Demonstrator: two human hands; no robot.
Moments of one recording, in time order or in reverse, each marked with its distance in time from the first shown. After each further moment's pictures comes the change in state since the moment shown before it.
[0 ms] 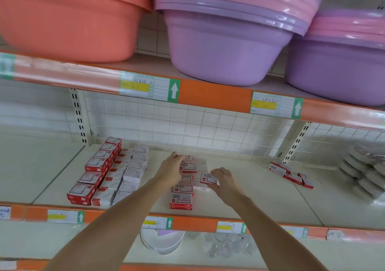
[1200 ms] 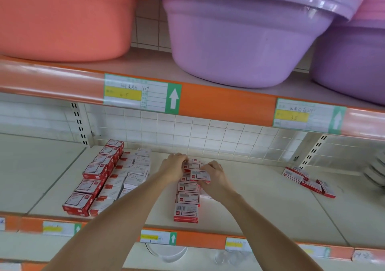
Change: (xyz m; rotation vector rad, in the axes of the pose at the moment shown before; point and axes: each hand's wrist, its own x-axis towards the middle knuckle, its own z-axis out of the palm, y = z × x) left_hand 0.054 -0.033 0.007 0.148 -0.061 -0.055; right_hand 0.061 -0.025 0.035 0.237 0.043 -0.060
